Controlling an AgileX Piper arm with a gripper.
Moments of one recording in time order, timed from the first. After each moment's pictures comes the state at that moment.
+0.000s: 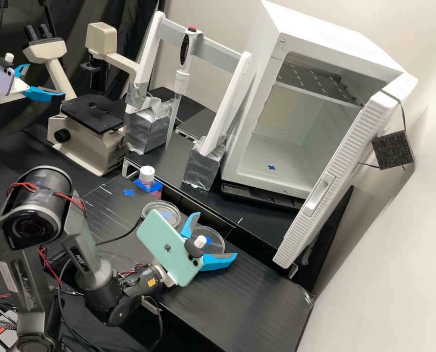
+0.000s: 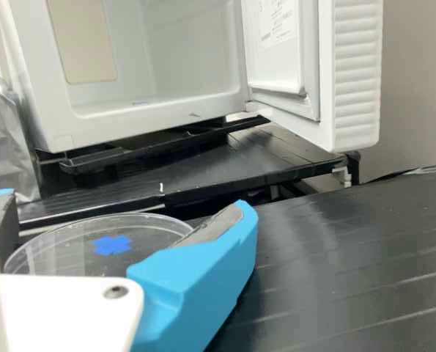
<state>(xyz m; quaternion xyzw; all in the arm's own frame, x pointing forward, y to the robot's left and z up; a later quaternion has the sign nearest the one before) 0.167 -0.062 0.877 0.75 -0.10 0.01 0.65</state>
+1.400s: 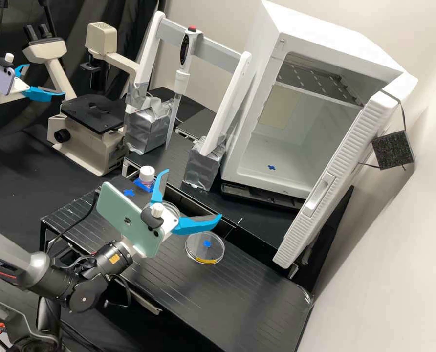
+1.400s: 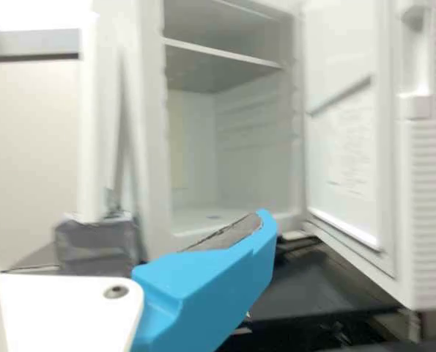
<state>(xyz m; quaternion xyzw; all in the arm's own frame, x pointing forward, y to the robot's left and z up) 0.131 0.023 0.874 0.73 -0.04 0.17 0.66</state>
